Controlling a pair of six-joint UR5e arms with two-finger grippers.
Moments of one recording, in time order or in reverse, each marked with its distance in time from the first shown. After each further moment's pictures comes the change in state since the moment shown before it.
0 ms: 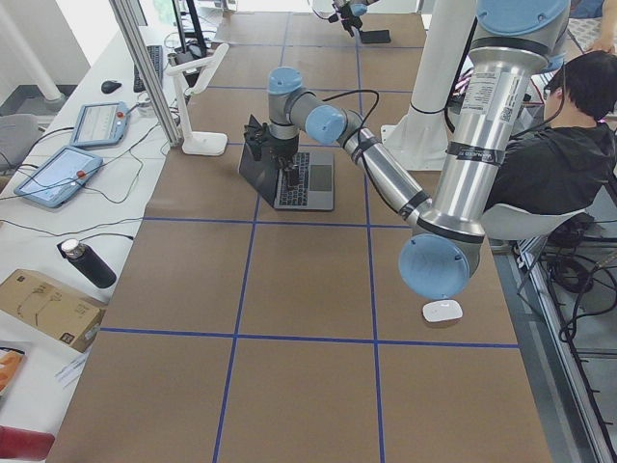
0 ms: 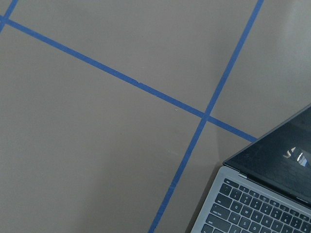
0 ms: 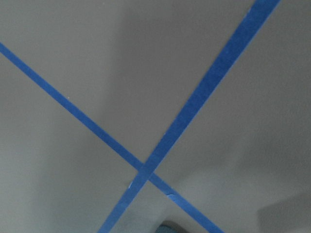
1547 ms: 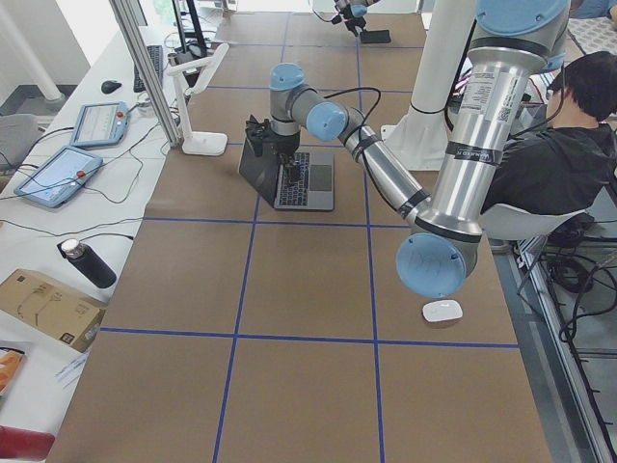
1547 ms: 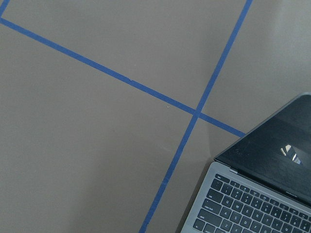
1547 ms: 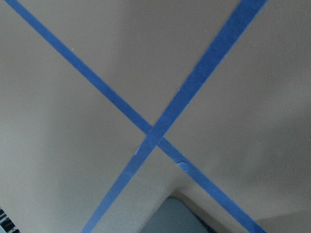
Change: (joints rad) left arm 0.009 -0.009 -0.012 0.000 -0.001 -0.011; right arm -0.007 0.009 -0.017 -0.109 -0.012 -0.110
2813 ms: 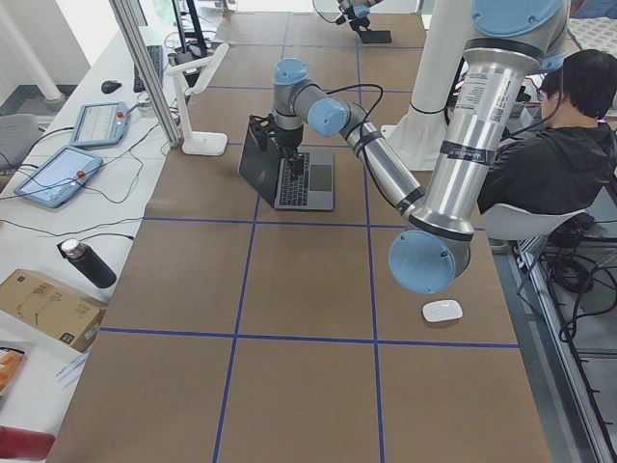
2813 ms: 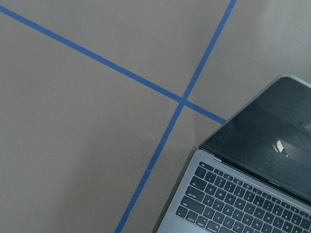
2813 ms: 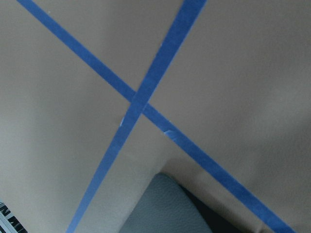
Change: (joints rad) left arm 0.035 -0.024 -0.011 0.000 0.006 -0.070; right arm 0.000 -0.018 -0.048 -0.001 -0.004 -0.042
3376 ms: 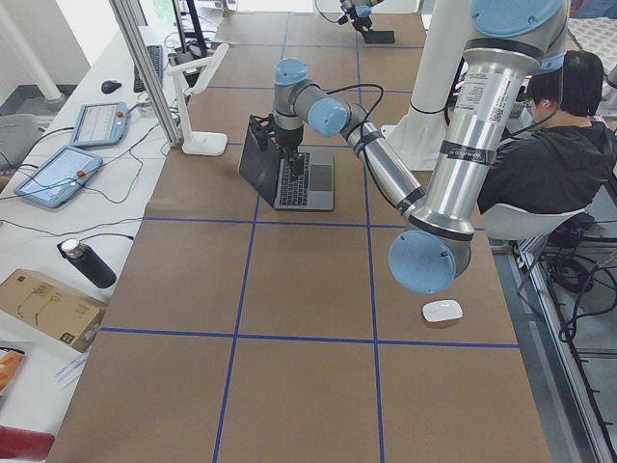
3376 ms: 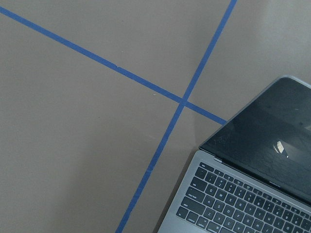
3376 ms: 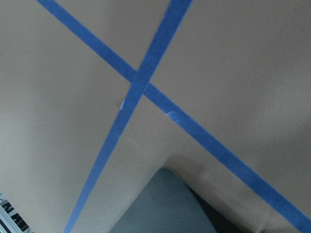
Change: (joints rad) left arm 0.003 0.001 0.000 0.001 0.005 0.000; right arm 0.000 -0.016 0.000 -0.001 0.002 -0.023
